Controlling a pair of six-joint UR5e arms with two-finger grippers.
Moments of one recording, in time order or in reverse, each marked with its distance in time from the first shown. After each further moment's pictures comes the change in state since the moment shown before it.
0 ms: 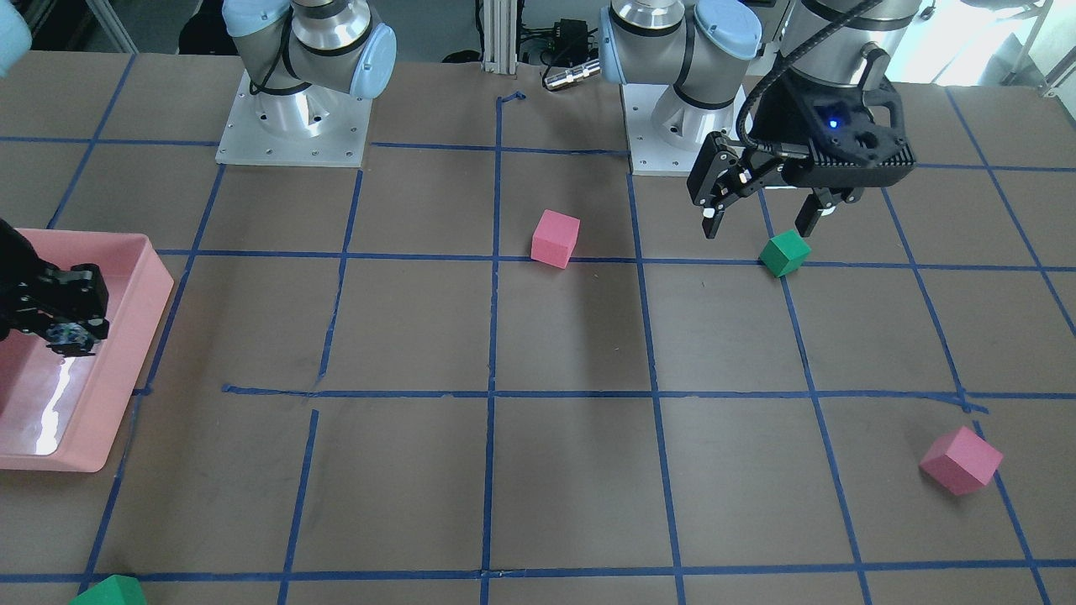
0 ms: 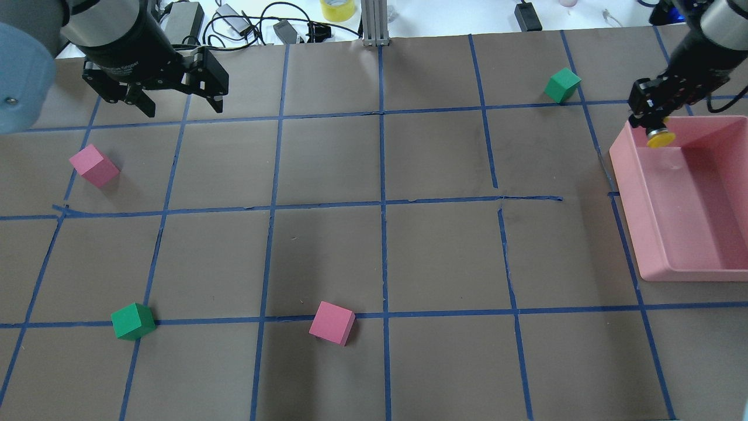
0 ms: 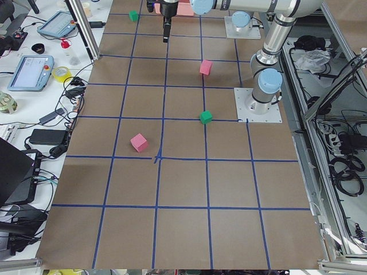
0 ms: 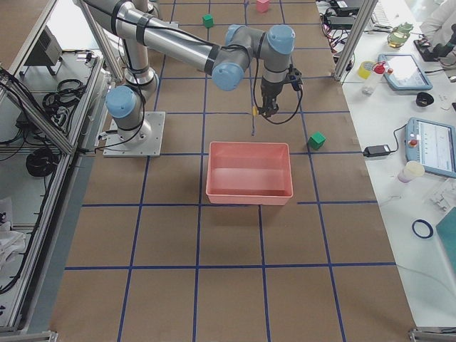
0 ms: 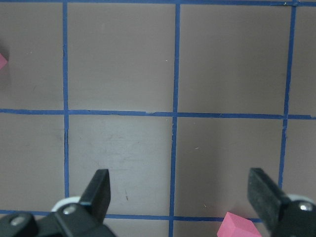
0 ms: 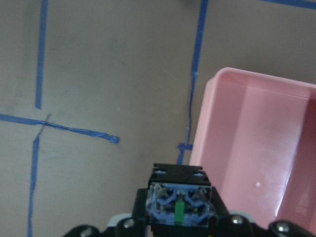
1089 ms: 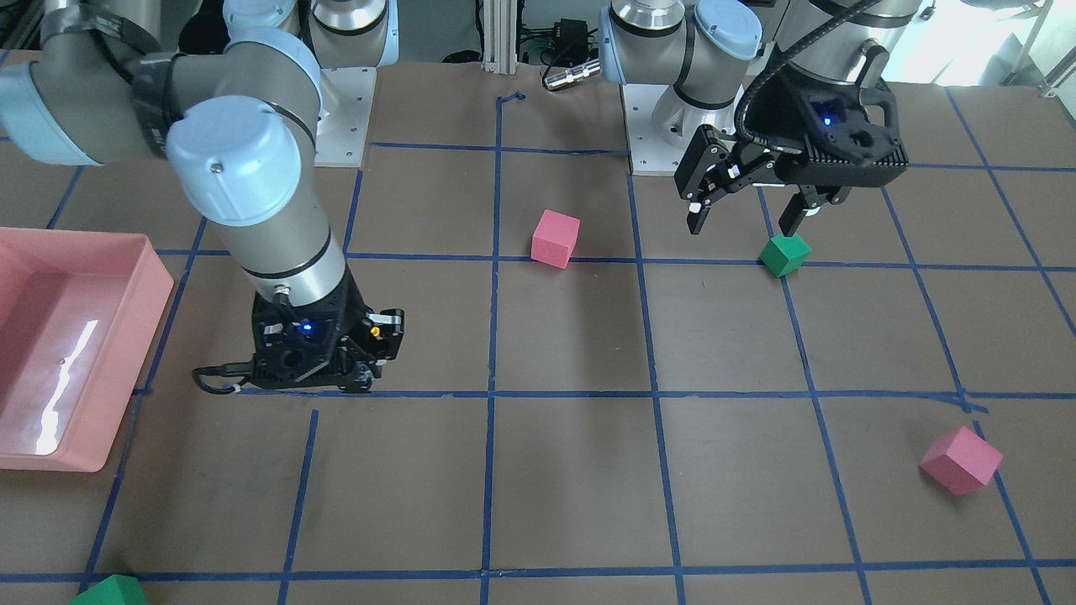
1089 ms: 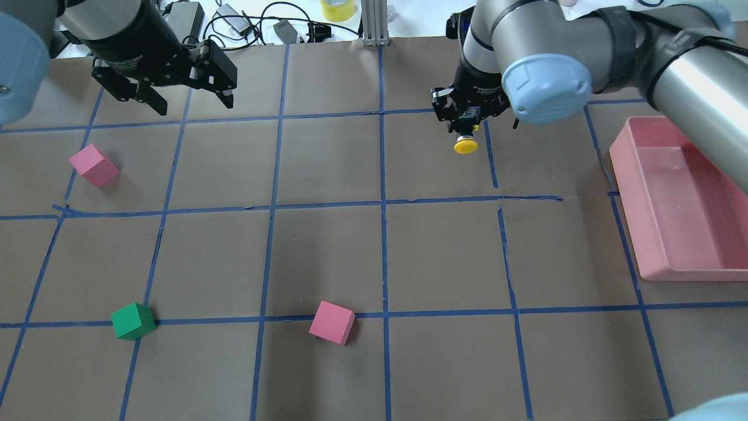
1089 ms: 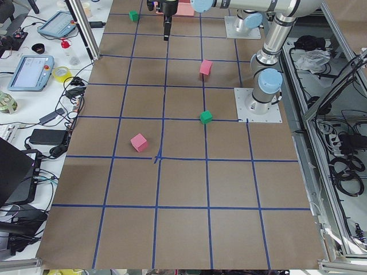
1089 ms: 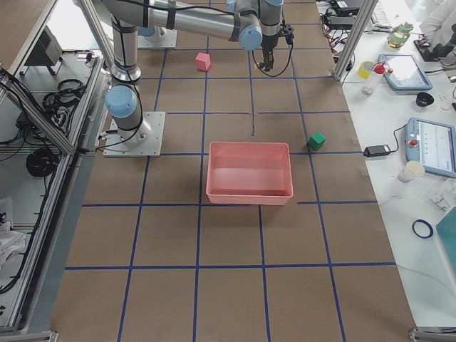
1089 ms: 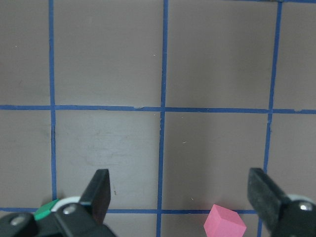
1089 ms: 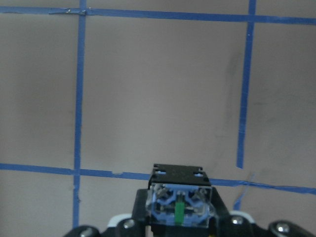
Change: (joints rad) left arm 0.001 -0.009 0.021 -0.014 -0.073 -0.004; right arm 0.459 0.139 -0.022 -0.188 0.027 0.571
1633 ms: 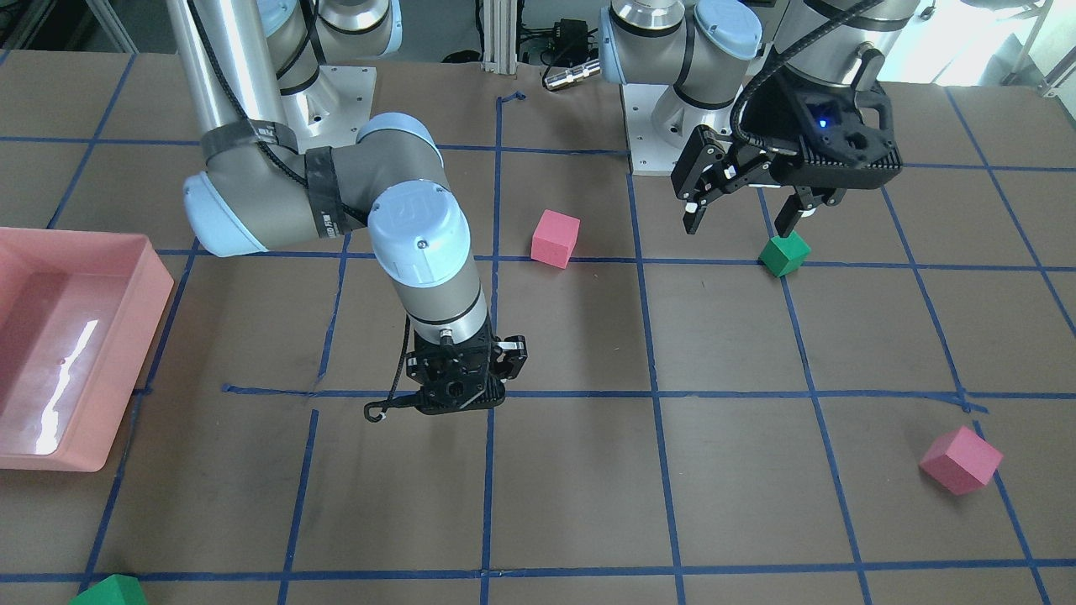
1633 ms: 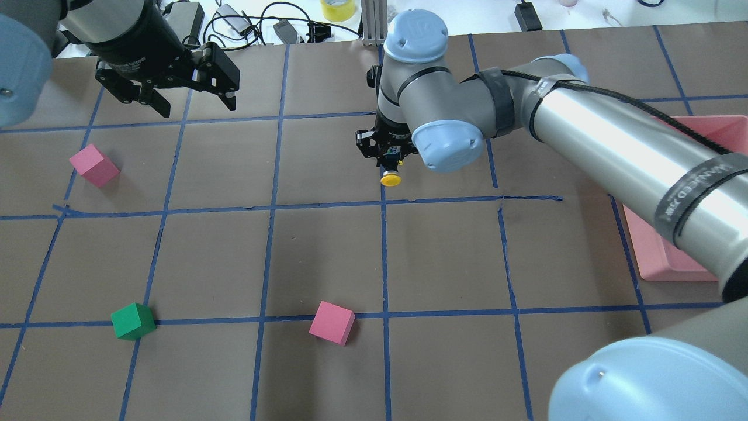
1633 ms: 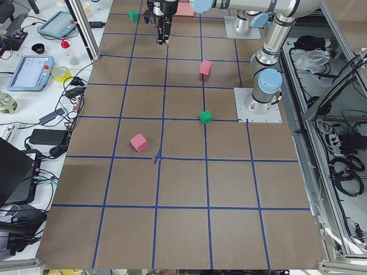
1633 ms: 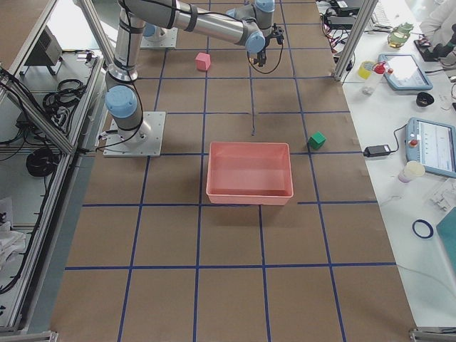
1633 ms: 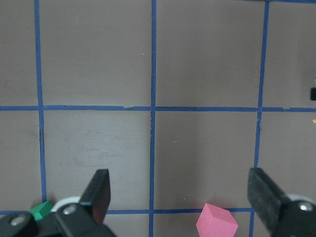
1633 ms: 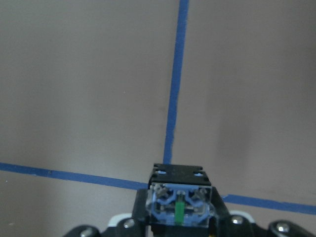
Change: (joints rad) left arm 0.000 0.001 -0.007 0.002 -0.003 0.006; right arm 0.170 0.167 0.004 -0.189 0.040 0.121
